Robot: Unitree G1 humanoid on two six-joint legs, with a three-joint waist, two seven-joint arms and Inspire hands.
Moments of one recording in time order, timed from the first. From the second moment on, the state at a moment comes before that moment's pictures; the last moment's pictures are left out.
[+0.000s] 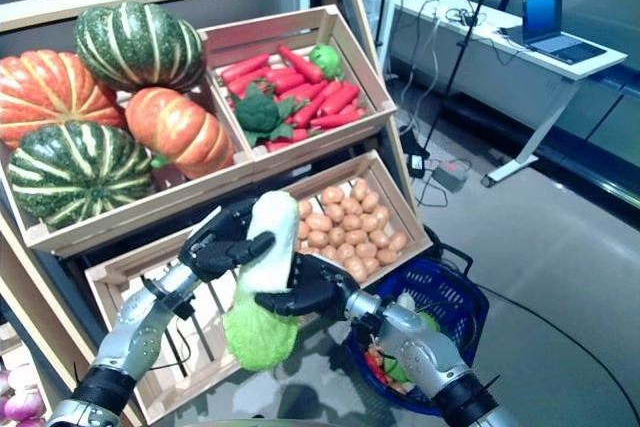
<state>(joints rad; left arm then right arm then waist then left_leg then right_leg) -0.11 0.39 -0.17 0.31 -0.71 -0.20 -0.67 -0.10 -0.45 0.47 0.08 0.87 0.21 0.47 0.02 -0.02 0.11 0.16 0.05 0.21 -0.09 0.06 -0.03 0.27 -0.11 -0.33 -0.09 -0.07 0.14</state>
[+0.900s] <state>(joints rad) -0.06 0.37 -0.19 0.25 -0.72 -0.17 -0.55 -0.06 -0.36 0.33 0.12 0.88 0.20 0.40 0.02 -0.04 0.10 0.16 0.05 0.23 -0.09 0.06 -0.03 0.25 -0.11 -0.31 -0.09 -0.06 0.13</state>
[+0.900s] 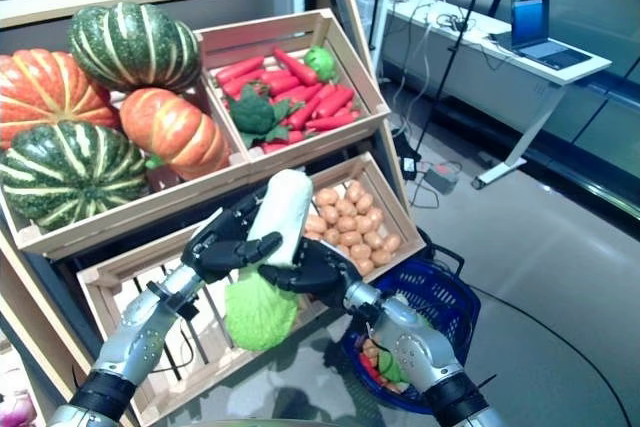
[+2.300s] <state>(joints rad) -0.09 0.38 -0.21 0.44 -0.77 -0.24 -0.31 -0.39 -0.43 0.03 0.78 0.63 -0.09 -0.34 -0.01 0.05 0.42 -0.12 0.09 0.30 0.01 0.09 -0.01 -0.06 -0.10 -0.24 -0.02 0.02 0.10</state>
